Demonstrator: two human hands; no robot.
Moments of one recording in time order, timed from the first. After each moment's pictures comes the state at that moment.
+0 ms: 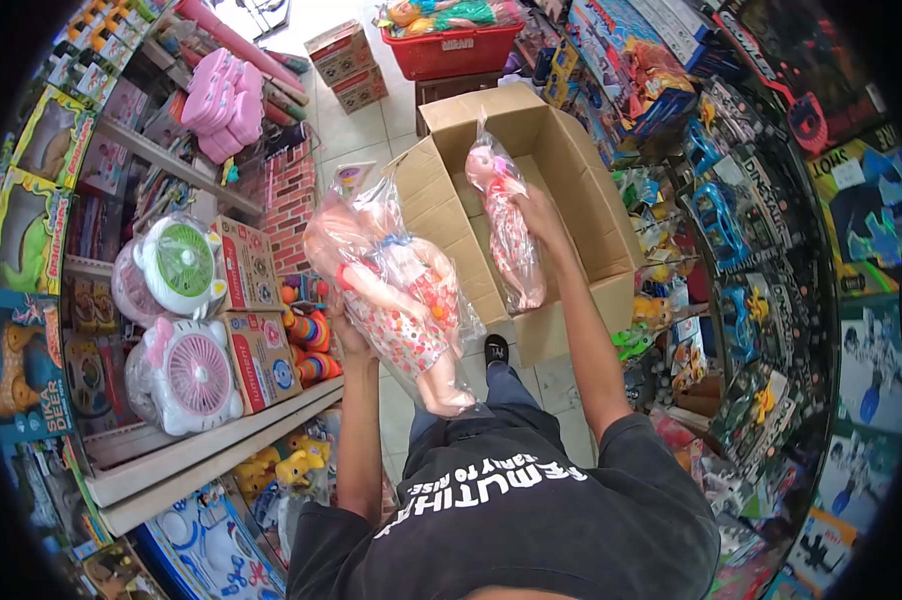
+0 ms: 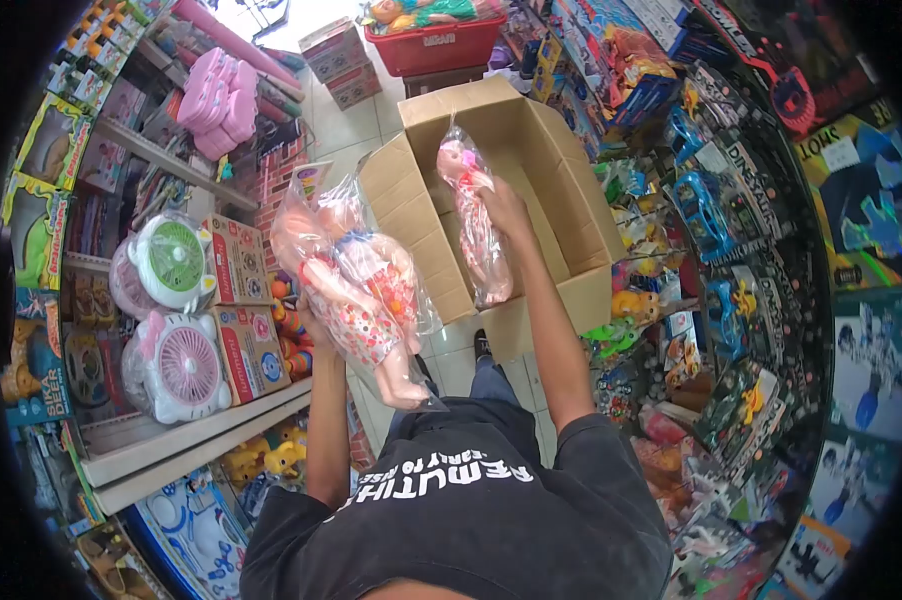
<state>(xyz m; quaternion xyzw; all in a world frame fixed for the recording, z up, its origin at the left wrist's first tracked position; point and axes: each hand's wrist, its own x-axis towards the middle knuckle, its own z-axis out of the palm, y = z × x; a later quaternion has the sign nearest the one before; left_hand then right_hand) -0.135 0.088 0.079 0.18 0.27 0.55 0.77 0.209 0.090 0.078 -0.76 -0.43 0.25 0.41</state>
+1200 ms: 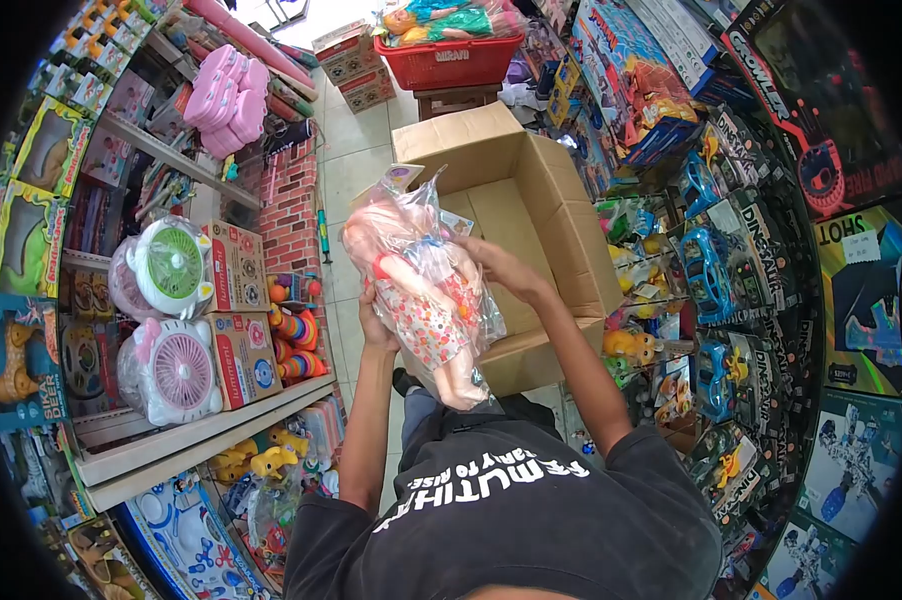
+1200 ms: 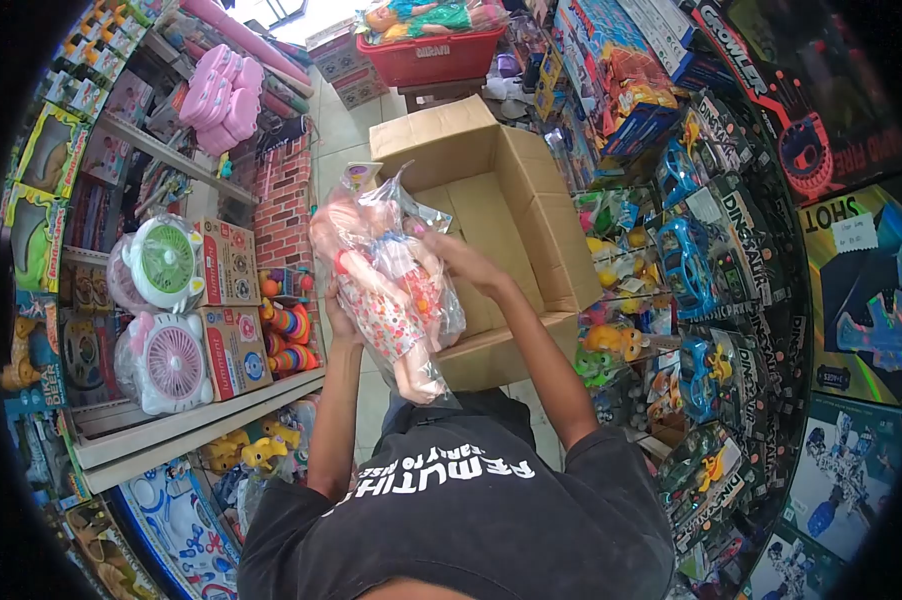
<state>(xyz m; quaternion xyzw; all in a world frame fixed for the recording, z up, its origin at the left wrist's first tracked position) -0.020 0.085 0.077 0.19 0.26 0.48 0.82 0.215 0.066 0.113 -0.46 -0.35 0.70 0.41</state>
